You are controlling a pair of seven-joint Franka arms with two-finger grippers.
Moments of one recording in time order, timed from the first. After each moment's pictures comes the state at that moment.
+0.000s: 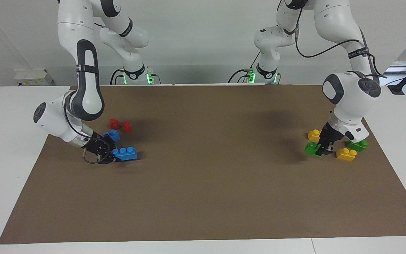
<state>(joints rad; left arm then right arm) 0.14 0.27 -0.10 -1.90 -0.01 2.25 -1.07 -0.13 0.35 0.00 -1.96 0.59 2.18 0.93</state>
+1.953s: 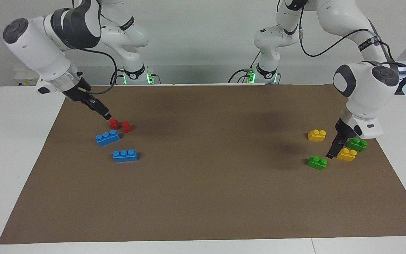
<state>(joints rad) 0.14 0.21 -0.14 -1.69 0.05 2.01 -0.63 -0.04 -0.04 0.01 -1.74 0.10 1.66 0.37</state>
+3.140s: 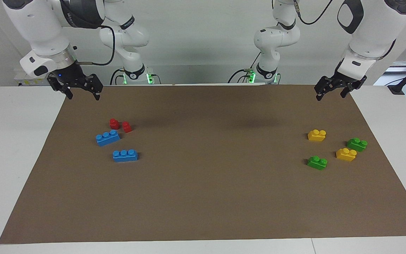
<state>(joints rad) 0.14 -0.06 -0.16 -1.68 0.03 1.60 -0.04 -0.04 -0.05 0.01 -1.68 -0.03 1.58 0.03</state>
